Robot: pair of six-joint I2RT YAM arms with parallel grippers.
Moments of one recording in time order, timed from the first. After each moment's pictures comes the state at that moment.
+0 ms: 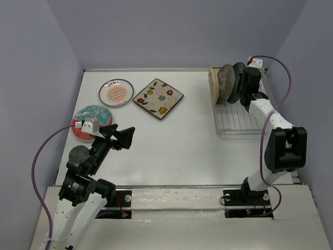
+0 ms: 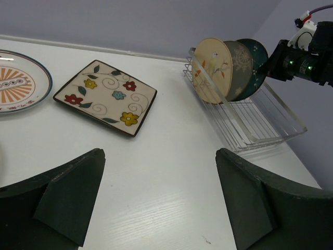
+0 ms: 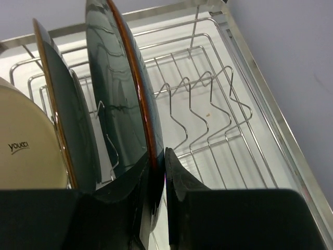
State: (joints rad) left arm -0.40 0.28 0.61 -0.30 0.03 -0.42; right arm 0.06 1.62 1.24 -0.01 0.43 0.08
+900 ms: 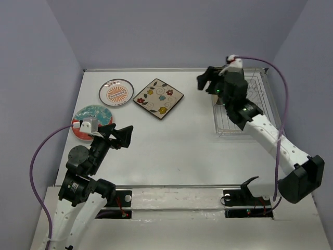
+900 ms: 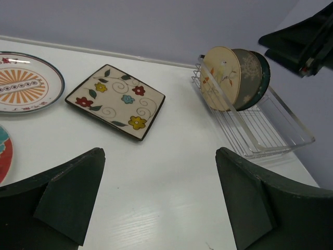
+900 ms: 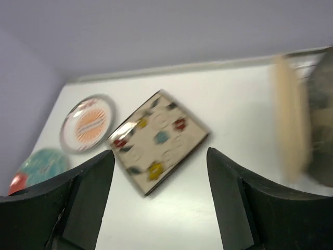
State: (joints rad) left arm -0.40 0.28 0.62 -0.30 -0.01 -0.41; right arm 0.43 1.29 1.24 -0.04 0.31 0.39
